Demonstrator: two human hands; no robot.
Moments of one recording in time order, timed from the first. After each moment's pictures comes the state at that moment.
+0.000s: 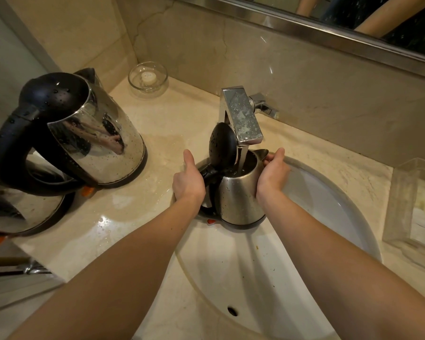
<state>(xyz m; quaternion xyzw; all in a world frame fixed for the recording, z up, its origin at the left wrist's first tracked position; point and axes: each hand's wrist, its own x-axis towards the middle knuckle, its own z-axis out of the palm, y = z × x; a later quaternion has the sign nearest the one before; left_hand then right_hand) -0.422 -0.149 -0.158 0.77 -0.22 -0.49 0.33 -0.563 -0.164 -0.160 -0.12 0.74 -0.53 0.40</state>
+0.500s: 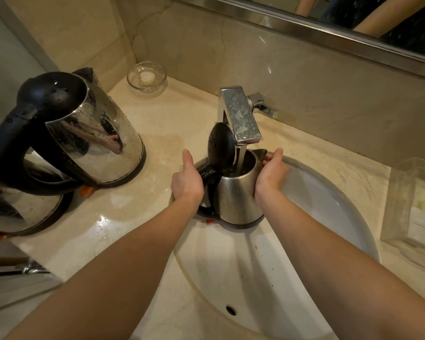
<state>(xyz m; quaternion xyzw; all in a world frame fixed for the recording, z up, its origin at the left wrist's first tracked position) -0.420 -0.154 -0.170 0.78 -0.23 -0.49 0.33 -0.564 -0.164 -0.160 -0.12 0.74 -0.53 0.39</state>
